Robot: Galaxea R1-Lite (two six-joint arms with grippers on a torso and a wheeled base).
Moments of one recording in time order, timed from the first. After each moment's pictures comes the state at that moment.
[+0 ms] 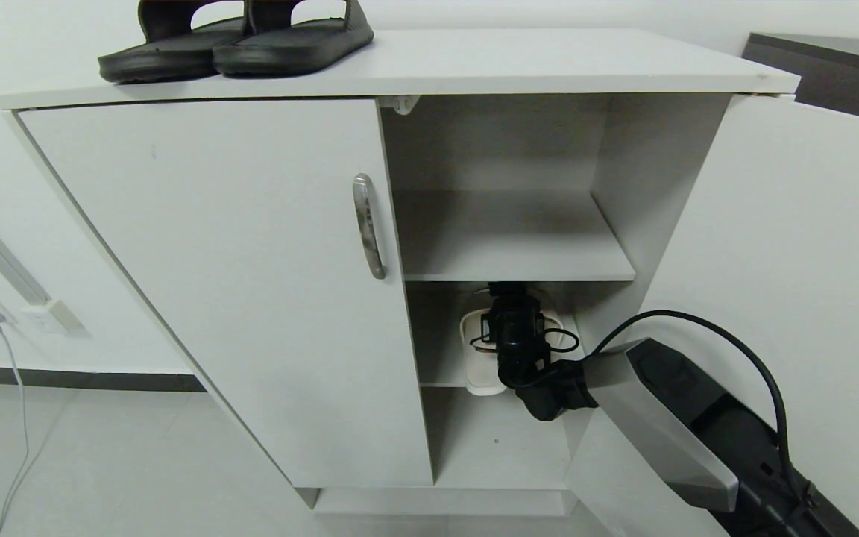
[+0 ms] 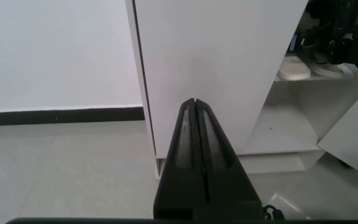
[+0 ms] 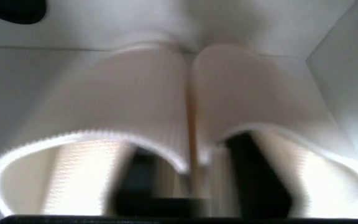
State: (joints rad) left arm 0.00 0.00 0.00 0.00 -0.03 0.01; right arm 0.60 2.77 -2.00 -0.69 -0.65 0.05
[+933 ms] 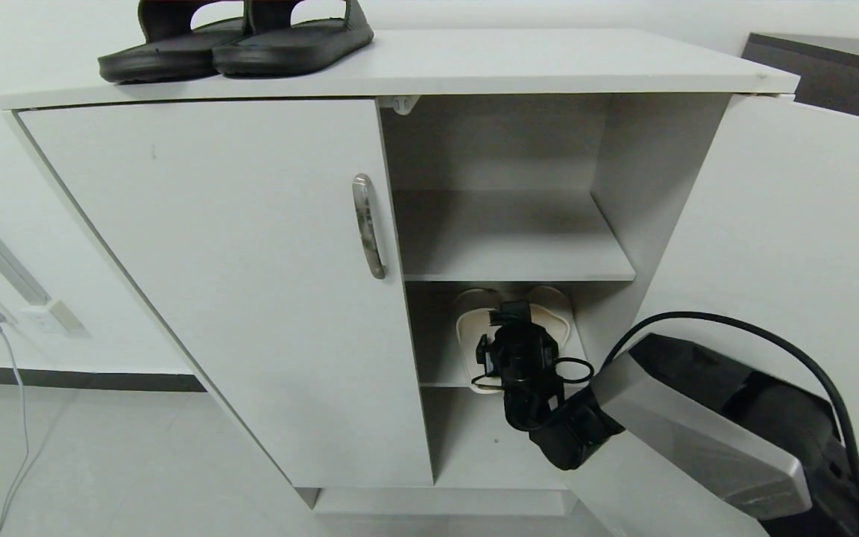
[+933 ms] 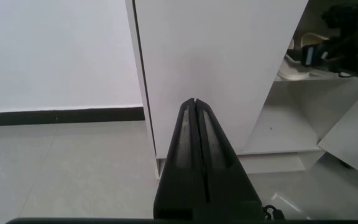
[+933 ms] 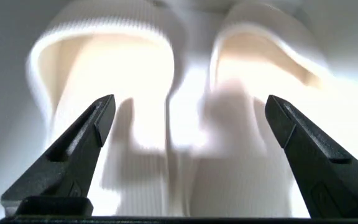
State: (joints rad) left arm 0.00 0.00 0.00 0.00 -0.03 0.01; right arm 0.68 2.56 -1.45 -0.94 -0.70 0.05
